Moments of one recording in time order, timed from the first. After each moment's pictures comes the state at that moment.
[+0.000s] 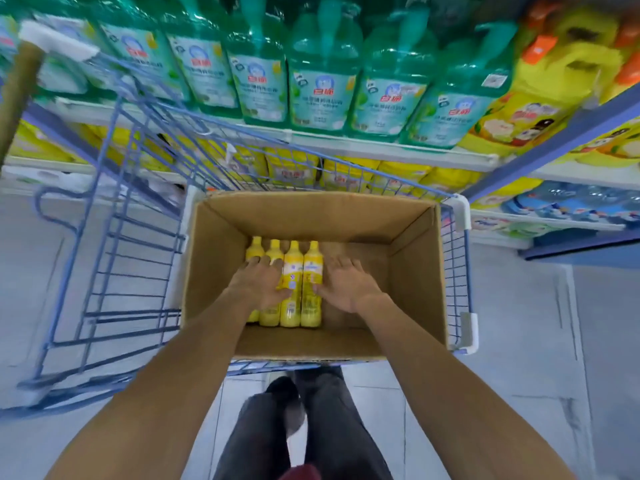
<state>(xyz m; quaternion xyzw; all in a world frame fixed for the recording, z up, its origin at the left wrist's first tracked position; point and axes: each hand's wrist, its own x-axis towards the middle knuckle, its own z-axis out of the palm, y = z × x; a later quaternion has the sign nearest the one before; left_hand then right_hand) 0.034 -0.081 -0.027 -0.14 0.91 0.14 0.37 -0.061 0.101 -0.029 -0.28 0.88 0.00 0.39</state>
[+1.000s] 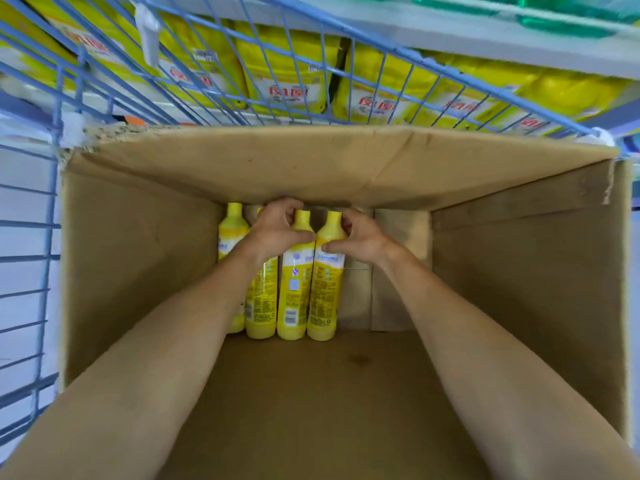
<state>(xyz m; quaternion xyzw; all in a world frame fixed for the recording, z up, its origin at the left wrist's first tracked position) -0.049 -0.108 -0.268 -0.31 0.75 0.53 0.22 -0.134 0.077 -0.260 -0.09 0.82 -0.33 0.46</state>
